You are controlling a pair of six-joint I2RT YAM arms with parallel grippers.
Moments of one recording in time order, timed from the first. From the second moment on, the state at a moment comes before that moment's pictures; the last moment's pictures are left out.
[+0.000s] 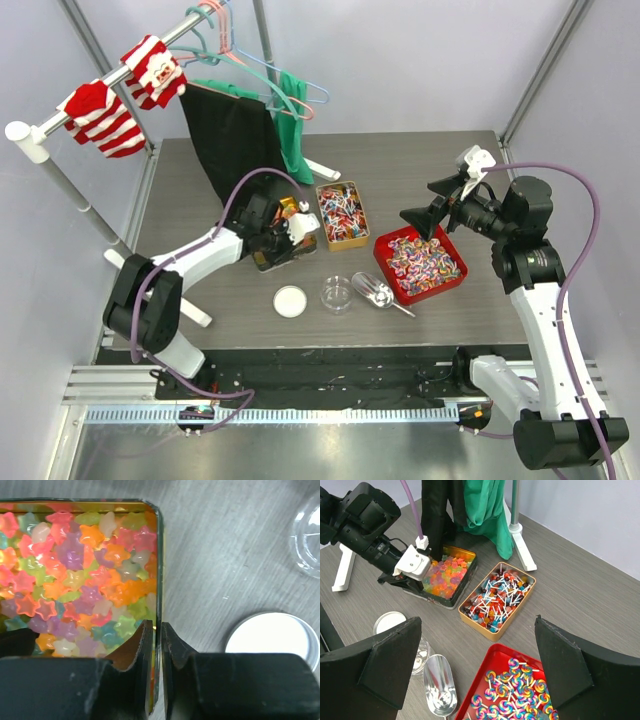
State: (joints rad) left arm -0.49 1.58 0.99 -0.37 0.30 0.58; right arm 0.04 0.89 1.03 -0.28 -0.77 -0.10
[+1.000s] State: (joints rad) left arm -0.61 1.47 0.96 -0.18 0.13 0.55; right arm 0.04 0.88 1.02 -0.28 -0.77 -0.10
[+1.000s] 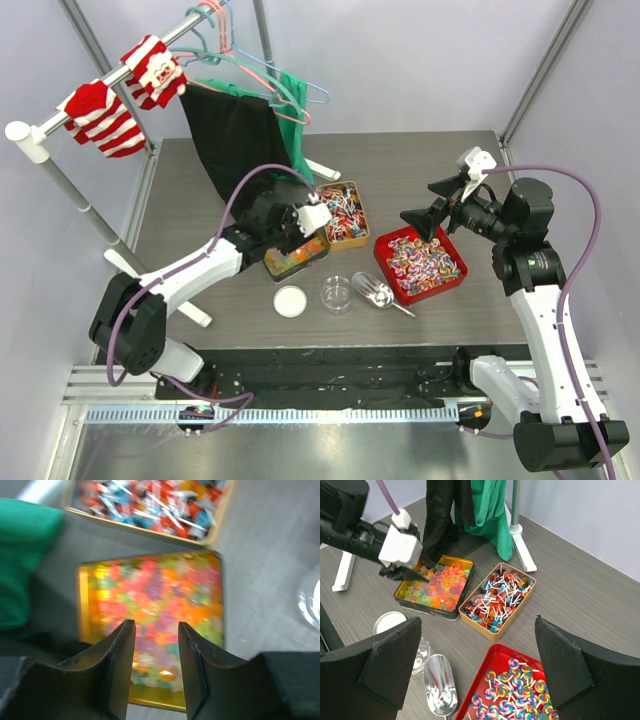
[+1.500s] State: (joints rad) left arm -0.58 1.53 0.89 0.04 -0.08 0.75; right arm 0.04 0.88 1.02 -0.28 -0.77 -0.11
